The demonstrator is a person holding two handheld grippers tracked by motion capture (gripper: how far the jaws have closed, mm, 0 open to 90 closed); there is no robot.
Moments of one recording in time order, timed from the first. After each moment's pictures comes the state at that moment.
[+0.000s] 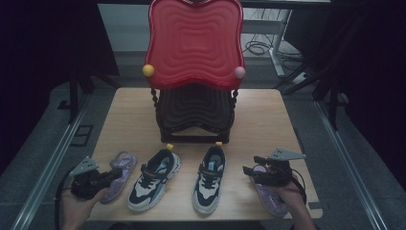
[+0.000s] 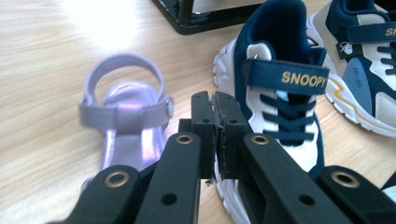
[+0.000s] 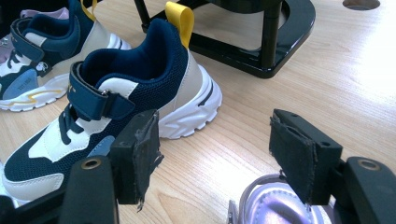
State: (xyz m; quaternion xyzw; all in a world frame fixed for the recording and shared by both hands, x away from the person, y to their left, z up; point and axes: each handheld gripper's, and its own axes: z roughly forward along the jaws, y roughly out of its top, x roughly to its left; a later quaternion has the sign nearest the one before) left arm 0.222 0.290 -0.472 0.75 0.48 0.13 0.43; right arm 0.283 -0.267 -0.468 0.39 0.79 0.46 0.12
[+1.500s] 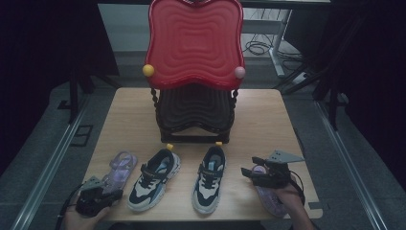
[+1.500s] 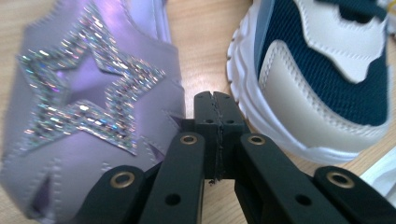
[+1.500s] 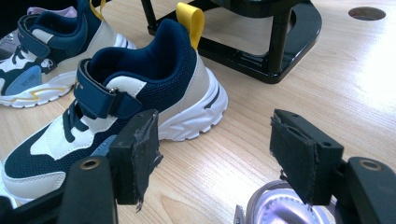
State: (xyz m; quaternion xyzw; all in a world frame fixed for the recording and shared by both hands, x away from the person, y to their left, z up) left arm 0.199 0.287 -0.528 0.77 0.53 0.08 0.35; right arm 0.279 -0.263 -0.472 0.37 0.79 0.47 0.13
